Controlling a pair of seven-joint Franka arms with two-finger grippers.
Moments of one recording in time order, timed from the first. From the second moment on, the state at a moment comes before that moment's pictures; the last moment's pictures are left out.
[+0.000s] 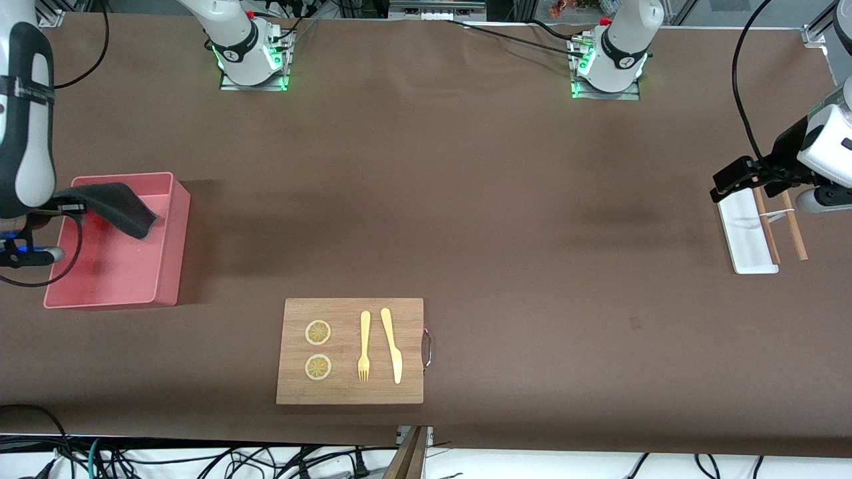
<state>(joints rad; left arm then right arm) -0.03 0.03 0.03 -1.65 -0.04 1.72 -0.15 0.00 0.51 -0.29 -1.49 -0.09 1.54 -0.30</state>
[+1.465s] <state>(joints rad) -0.02 0.04 0.04 -1.63 -0.03 1.70 -0.15 0.01 0.20 -0.04 -1.57 -0.07 1.69 -0.10</state>
